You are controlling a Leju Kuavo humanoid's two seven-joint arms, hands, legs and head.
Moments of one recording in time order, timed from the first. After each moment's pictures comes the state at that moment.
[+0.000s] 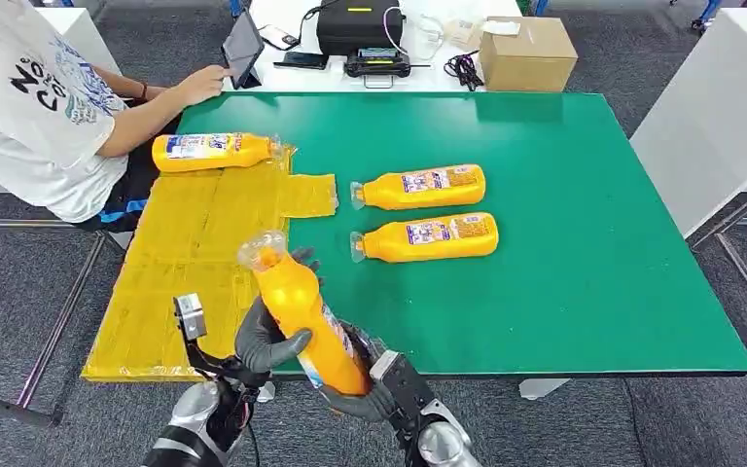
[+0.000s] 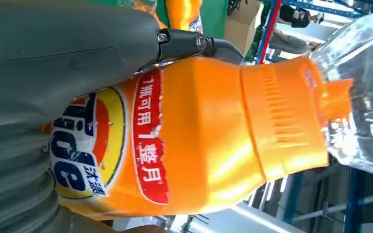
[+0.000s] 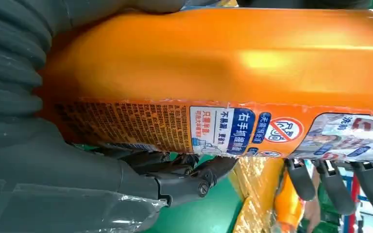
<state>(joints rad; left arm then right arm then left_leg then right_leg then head) -0.19 -0.20 -0.24 -1.08 0.27 -0.39 -0.43 -0.08 0.22 0.38 -1.02 0.19 0.22 -0.65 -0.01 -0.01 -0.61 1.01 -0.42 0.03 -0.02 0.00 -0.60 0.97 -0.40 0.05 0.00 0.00</state>
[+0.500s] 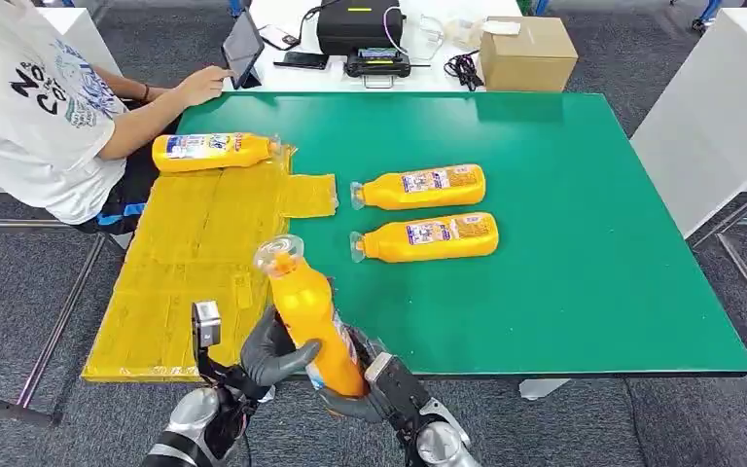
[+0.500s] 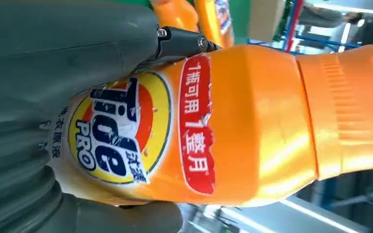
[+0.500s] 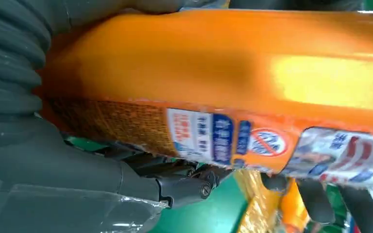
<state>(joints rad) -0.17 -0.16 -0.28 -1.07 0.18 -0.42 -0.39 -0.09 0.22 0.38 -0.99 0.24 0.18 -0.64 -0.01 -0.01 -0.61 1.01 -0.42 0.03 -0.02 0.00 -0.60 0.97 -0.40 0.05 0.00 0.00</state>
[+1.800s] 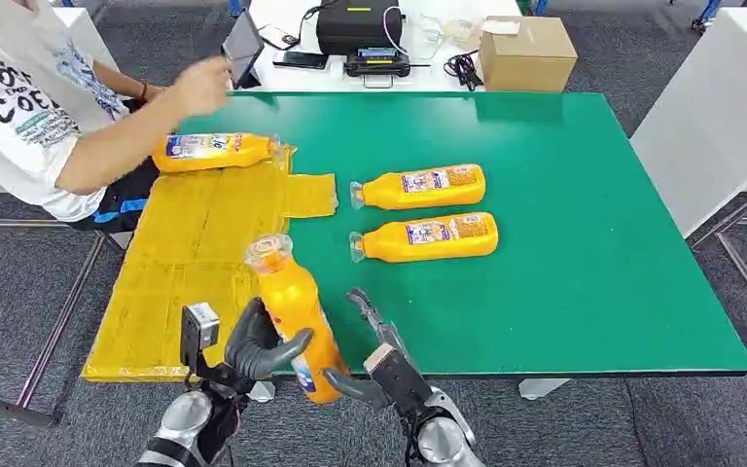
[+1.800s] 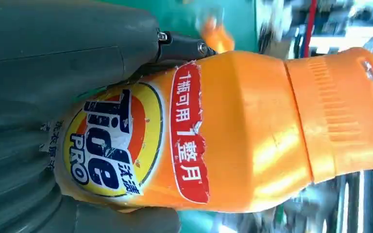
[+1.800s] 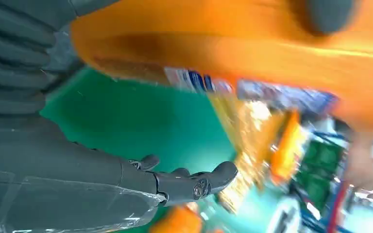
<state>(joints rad) -0.14 -0.15 -0.23 -1.16 0.07 -0.17 -0.40 -0.05 0.22 0.38 -1.16 0.30 0.03 -0.58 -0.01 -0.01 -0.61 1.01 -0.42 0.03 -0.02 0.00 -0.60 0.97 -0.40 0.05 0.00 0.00</state>
